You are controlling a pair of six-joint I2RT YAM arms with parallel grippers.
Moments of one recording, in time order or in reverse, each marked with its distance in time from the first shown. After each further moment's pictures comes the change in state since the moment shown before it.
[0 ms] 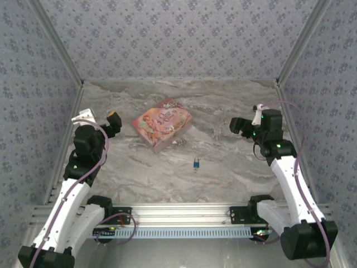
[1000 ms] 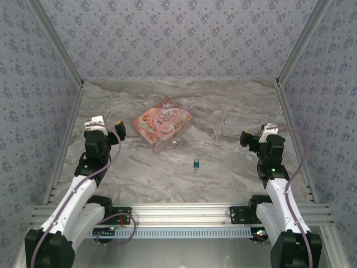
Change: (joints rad) left arm 0.002 0.089 -0.189 0.202 -0.014 0.142; right arm -0.136 -0.159 -0.488 0.486 0.137 -0.184
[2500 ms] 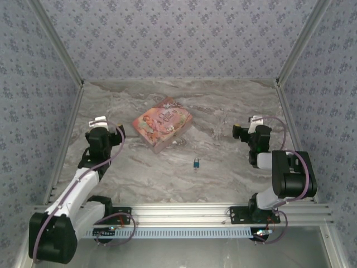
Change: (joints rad) left arm 0.040 0.162 -0.003 -0.003 -0.034 0.049; right arm 0.026 0.761 0.033 0.740 -0.035 -0.111
